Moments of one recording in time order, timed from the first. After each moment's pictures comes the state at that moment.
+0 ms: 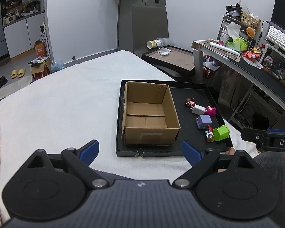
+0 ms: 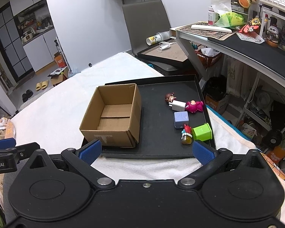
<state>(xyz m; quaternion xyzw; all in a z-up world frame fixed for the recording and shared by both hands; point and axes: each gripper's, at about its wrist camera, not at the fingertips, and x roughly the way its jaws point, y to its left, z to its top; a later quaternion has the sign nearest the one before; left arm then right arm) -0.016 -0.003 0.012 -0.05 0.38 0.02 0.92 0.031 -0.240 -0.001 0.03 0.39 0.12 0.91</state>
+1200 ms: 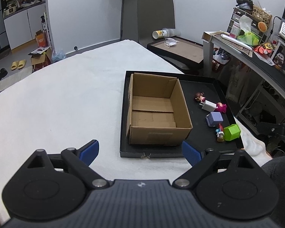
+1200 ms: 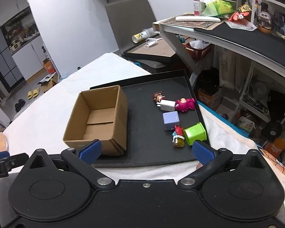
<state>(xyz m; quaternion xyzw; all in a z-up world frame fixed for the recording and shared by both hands) 0.026 0.015 -0.016 -0.06 0.42 0.03 0.91 0.070 -0.260 -0.026 0.06 0.40 0.08 0.91</state>
